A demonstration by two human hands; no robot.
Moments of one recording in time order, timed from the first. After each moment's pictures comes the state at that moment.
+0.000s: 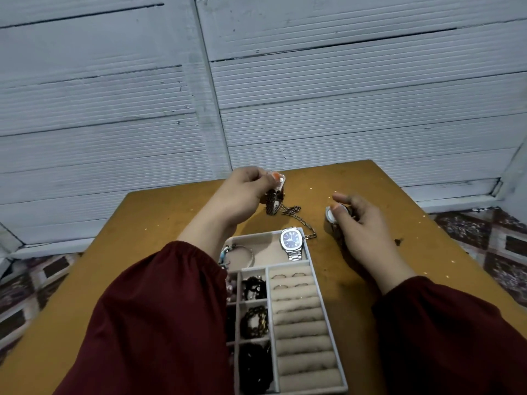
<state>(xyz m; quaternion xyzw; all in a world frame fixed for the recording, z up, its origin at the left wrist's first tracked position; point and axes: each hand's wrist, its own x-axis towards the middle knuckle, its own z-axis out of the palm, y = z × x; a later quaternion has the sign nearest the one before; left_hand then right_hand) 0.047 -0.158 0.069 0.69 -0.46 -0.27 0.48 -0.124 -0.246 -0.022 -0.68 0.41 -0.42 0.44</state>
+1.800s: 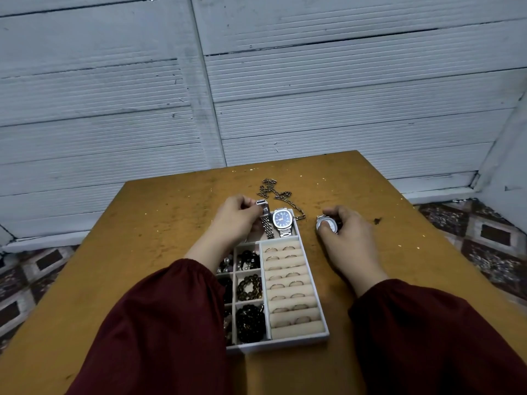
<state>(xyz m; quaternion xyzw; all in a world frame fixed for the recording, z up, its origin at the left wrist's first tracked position) 0.045 -0.127 0.008 0.72 -0.39 -0.31 0.48 -0.138 -0.201 -0.039 -0.73 0.49 -0.38 0.29</state>
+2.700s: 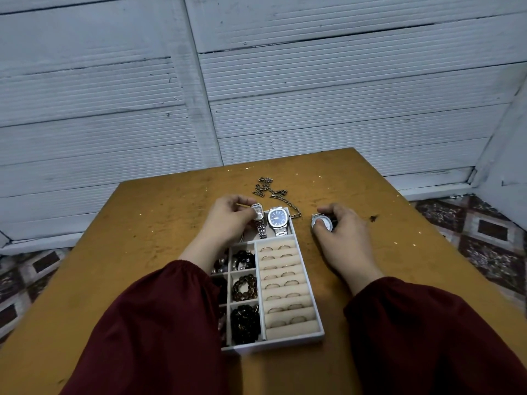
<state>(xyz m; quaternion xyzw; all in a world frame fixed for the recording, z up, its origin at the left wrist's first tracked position) 0.048 -0.130 0.003 0.72 -0.38 -0.30 0.50 -0.138 -0.201 -0.038 -0.73 0.50 -0.37 0.29</state>
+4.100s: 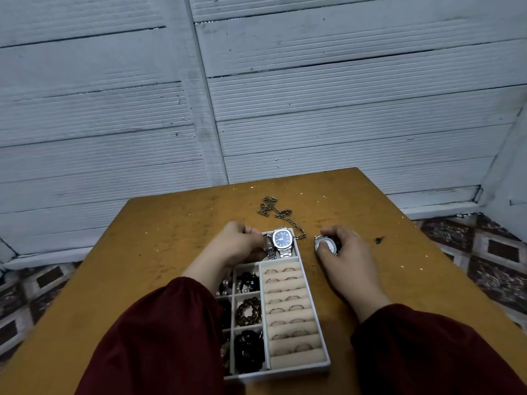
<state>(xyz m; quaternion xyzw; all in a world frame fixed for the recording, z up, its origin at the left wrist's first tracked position) 0.046 -0.130 0.012 0.74 -0.34 -0.39 0.43 -0.138 -0.204 -0.042 -0.74 0.47 -0.38 0.29</state>
